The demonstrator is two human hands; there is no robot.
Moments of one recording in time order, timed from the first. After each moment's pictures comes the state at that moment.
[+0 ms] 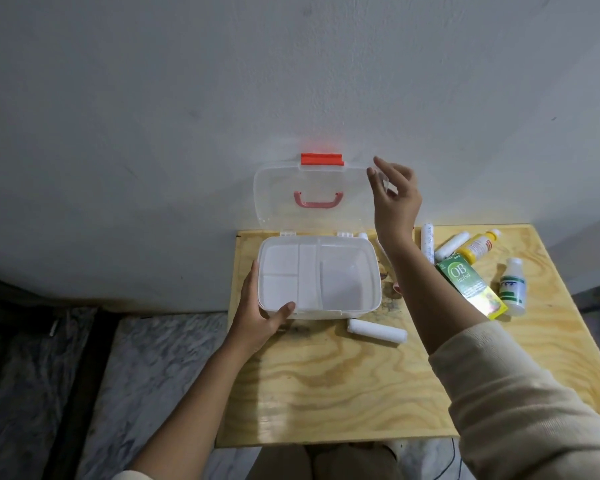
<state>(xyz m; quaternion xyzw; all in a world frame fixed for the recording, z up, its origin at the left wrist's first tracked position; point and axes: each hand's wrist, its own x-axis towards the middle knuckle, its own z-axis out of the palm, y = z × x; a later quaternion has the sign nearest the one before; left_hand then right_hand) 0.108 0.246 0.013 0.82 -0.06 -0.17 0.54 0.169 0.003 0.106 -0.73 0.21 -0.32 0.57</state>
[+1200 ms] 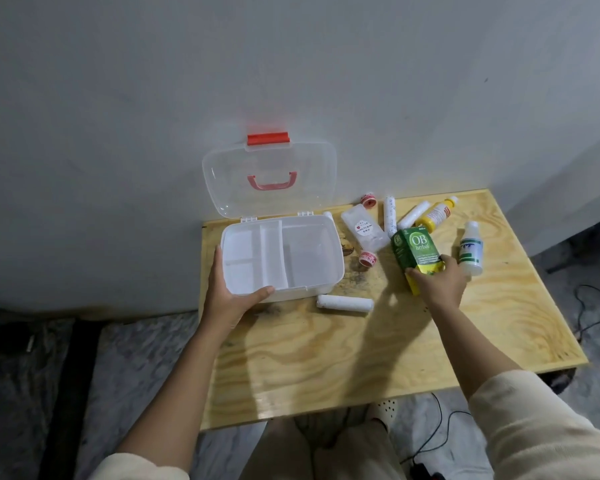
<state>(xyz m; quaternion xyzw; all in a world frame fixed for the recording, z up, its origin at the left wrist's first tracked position) 0.108 0.230 0.006 0.82 -0.03 -0.13 0.56 0.001 -0.096 0.011 -0.76 0.52 -0.13 0.36</state>
